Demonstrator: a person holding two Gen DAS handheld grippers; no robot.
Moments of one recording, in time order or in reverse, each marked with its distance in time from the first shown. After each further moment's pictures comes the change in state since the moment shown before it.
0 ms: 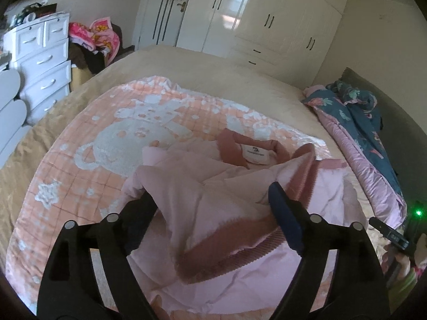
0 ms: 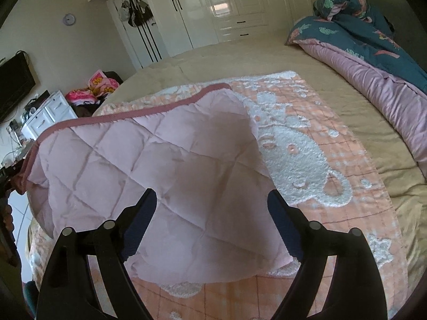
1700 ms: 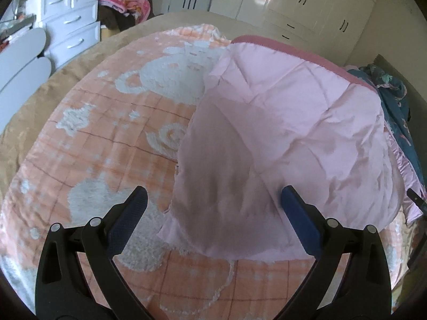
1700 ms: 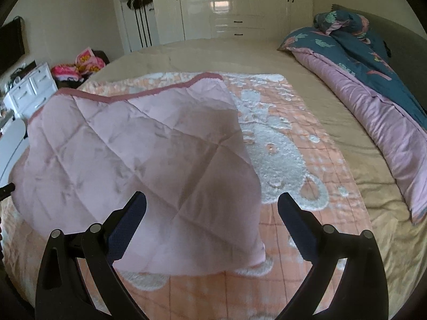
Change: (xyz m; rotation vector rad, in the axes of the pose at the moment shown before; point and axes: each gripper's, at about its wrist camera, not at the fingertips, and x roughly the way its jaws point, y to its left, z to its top) left arm 0.029 0.083 -0.089 -0.090 0.161 0.124; right arm 0.023 -0.001 -0.011 -0.131 0.040 -0.158
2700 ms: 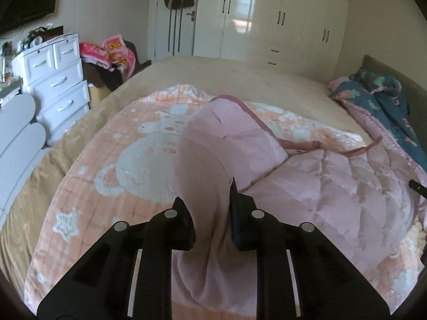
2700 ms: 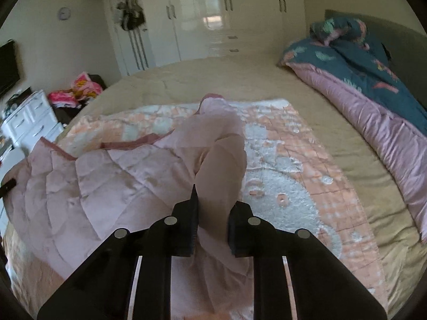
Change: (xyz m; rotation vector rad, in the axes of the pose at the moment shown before) left arm 0.013 -0.064 0.101 0.168 -0.214 0.065; right arm 0.037 -0.004 0.076 0.092 -0.085 0.010
